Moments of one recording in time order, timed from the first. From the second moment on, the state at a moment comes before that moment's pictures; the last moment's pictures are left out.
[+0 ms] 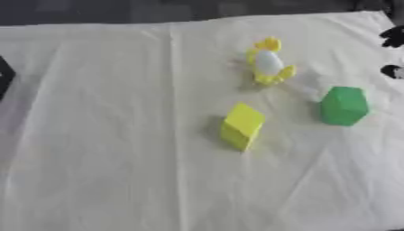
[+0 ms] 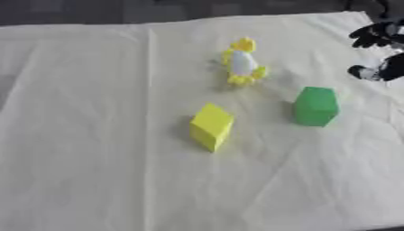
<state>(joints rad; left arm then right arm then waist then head) -0.43 0.53 0.00 -1.68 0.26 0.12 0.50 -0.16 -1.24 -0.07 -1.51 0.01 0.01 0.41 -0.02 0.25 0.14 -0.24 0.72</state>
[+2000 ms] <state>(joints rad) -0.45 0.52 -0.01 -1.68 0.27 0.12 0.49 -0.19 -1.20 -0.04 -1.48 0.19 -0.14 0.55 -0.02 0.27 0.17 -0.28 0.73</state>
